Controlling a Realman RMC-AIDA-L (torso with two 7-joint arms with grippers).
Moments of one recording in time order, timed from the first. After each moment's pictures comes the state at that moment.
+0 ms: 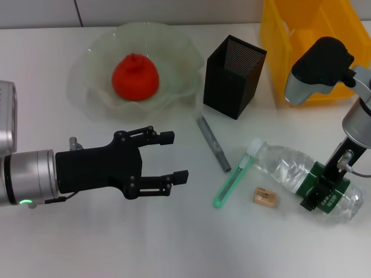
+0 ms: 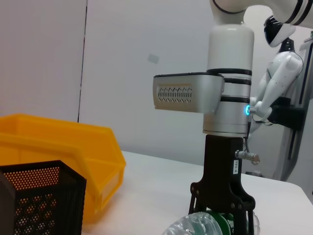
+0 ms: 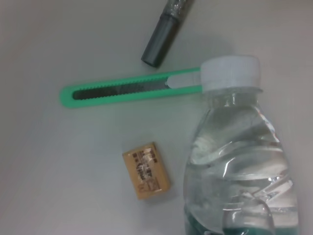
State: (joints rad) left arm -0.46 -2.07 0.95 0.48 1.74 1.61 -1.04; right arm 0.73 2.06 1.73 1.07 0.43 -1.69 2.52
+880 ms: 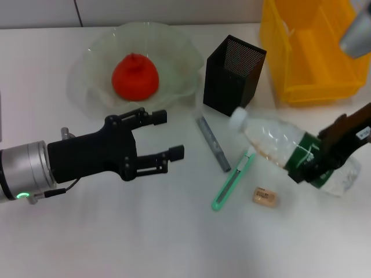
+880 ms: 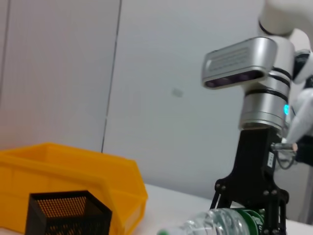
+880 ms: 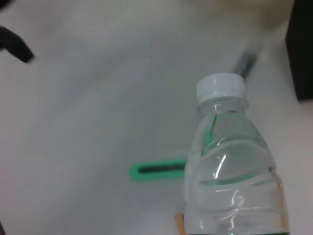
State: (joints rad) left arm -0.45 -2.07 0.94 0.45 1.66 1.61 -1.04; right arm 0.61 2.06 2.01 1.38 0.63 -1.85 2.31
